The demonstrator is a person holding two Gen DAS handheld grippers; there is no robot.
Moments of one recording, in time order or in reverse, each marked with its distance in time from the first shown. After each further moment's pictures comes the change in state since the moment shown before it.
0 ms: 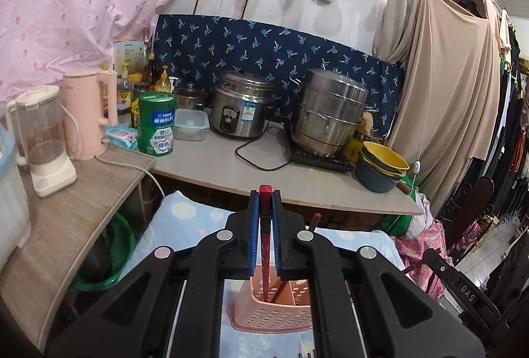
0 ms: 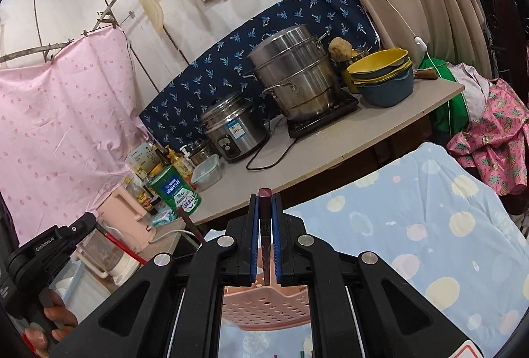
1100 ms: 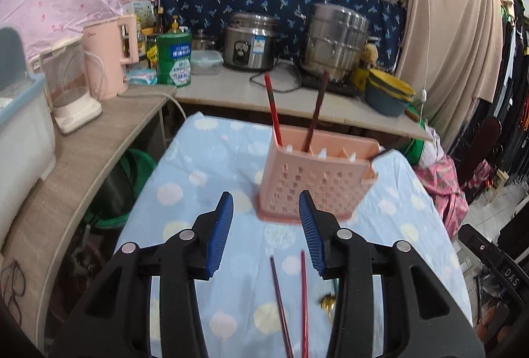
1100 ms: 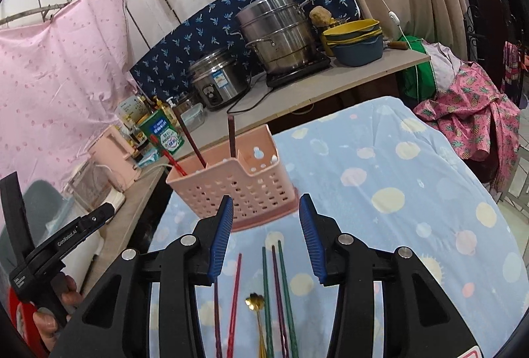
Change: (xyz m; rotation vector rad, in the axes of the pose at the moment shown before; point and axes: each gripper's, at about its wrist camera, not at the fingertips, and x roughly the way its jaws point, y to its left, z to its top) left arm -0.058 0.010 -0.118 0.073 0.230 0.055; right arm -0.100 -0.022 -0.089 -0.071 0.159 -0.092
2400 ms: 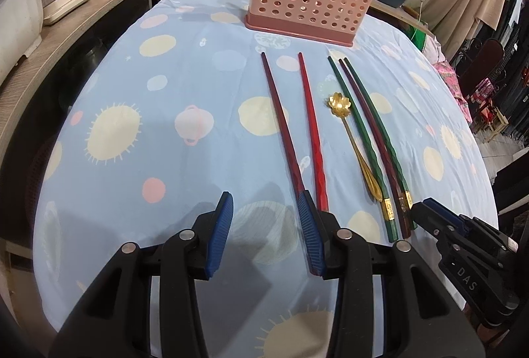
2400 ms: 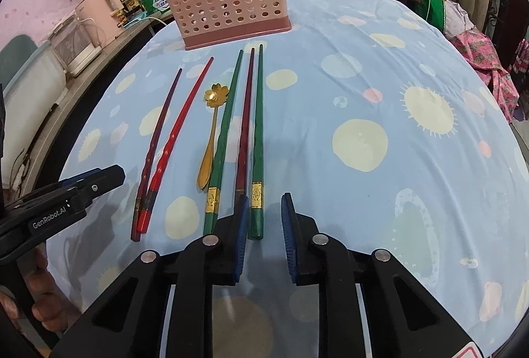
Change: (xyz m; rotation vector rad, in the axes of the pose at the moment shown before) left arm 0.014 -0.010 -0.173 0.033 0.367 -0.007; right arm 0.016 -0.012 -0.168 -0.221 0.386 -0.118
